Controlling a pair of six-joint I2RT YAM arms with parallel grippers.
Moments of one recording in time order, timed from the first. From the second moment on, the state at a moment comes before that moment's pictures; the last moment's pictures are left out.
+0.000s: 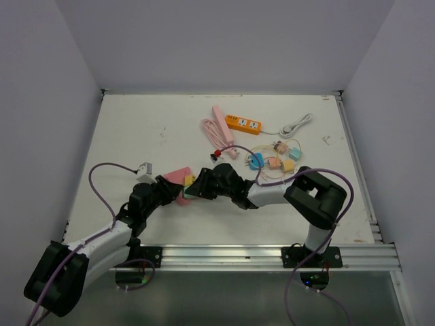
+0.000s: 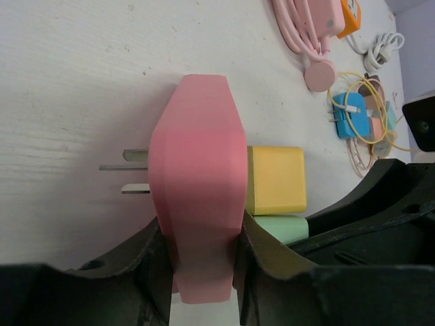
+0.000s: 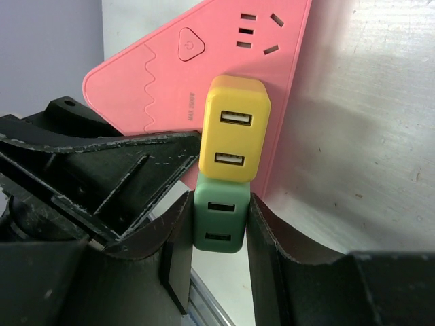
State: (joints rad) left arm -0.41 0.89 0.06 0.43 0.01 -0.83; right arm 0.97 1.81 0.83 0.50 -0.09 1.10
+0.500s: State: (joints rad) left arm -0.50 0.87 0.07 0.38 -0.08 -0.83; right arm 0.98 1.73 0.77 0.44 -0.05 1.14
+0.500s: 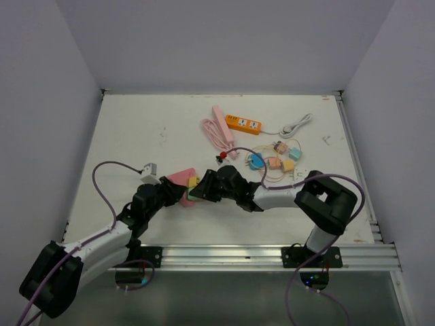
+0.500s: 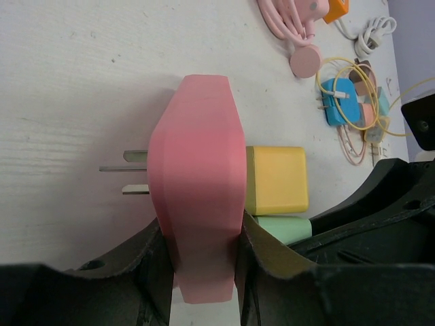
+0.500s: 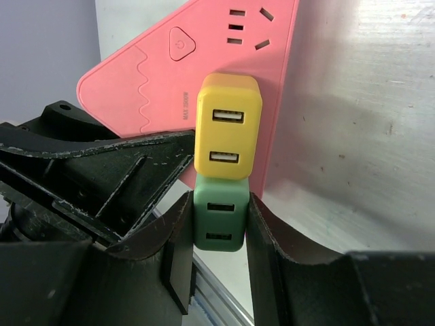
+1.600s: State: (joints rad) left arm -0.56 0.99 0.22 0.23 -0.29 -0.83; right arm 0.48 1.15 0.47 0.17 -0.02 0.99
